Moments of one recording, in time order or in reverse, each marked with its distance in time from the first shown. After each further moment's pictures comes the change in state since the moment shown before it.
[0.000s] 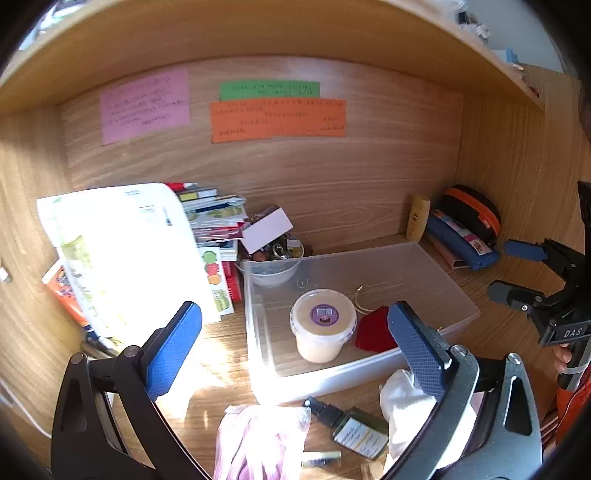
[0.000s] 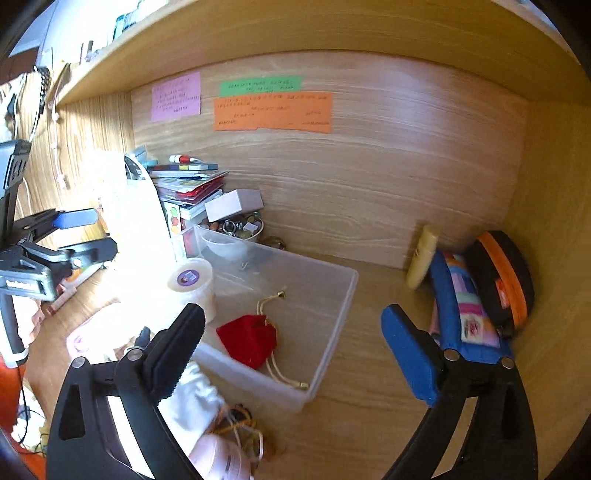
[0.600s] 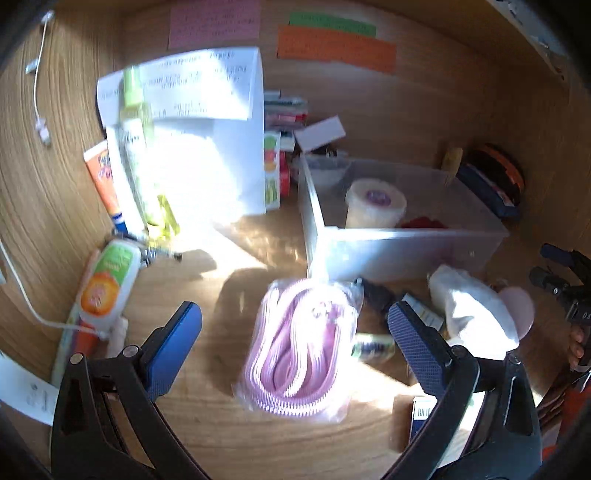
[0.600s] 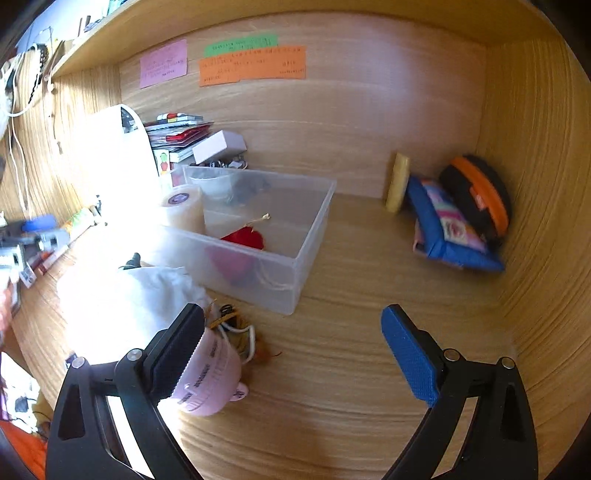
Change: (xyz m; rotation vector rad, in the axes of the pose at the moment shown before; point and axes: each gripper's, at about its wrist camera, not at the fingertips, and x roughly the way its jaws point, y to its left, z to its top) left arm -0.013 0.039 -0.092 -0.122 0.190 0.067; right arm -0.018 -0.006 -0.080 0.064 0.096 -0.049
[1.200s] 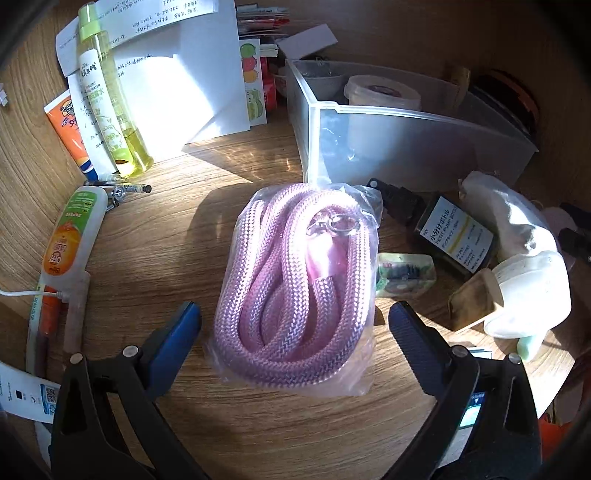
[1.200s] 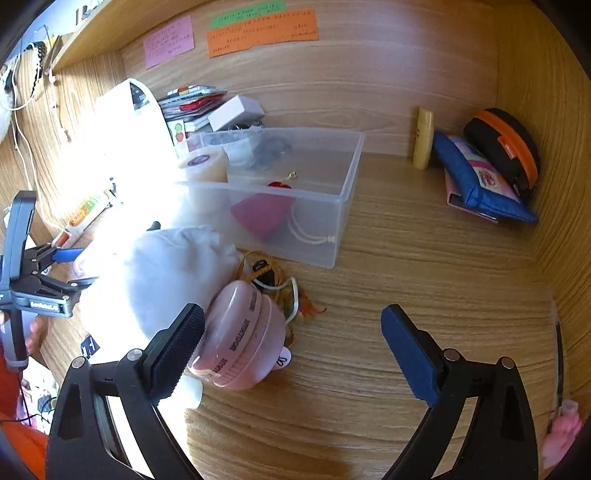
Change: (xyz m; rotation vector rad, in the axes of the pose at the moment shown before) left arm 0.056 -0.011 -0.031 0.069 0.217 0.015; right arm 0.018 0.020 -0.026 0.046 0.093 0.068
